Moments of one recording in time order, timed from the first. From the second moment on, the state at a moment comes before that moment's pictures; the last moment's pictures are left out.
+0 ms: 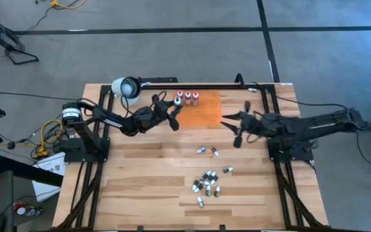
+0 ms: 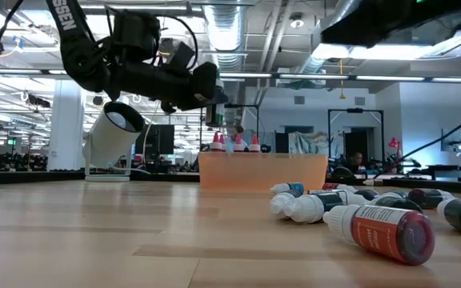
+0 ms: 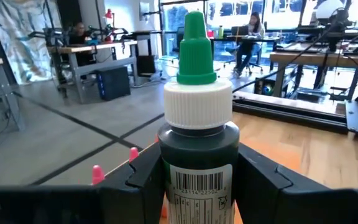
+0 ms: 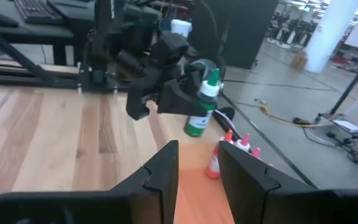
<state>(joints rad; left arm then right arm) 0.25 1.69 0.58 1.12 -0.37 0.02 0.08 0.82 0.54 0.10 0.39 -0.19</state>
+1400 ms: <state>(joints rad) 0.32 2.00 0.59 1.33 -0.43 -0.07 -0.24 1.21 0.56 0.47 0.10 -0.19</state>
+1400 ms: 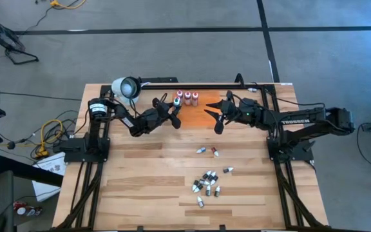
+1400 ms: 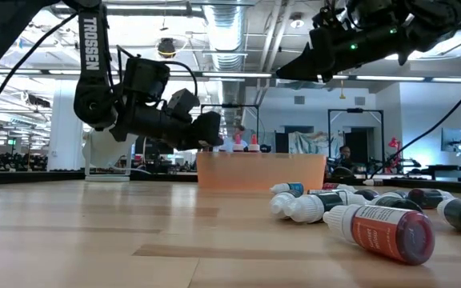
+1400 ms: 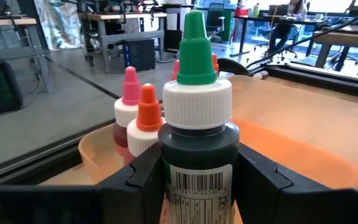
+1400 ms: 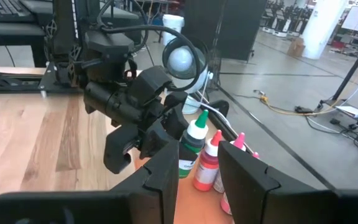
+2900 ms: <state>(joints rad) 0.29 2.00 0.63 1.25 -0.45 -0.01 -0.24 1.21 0.56 0.47 0.07 -0.19</state>
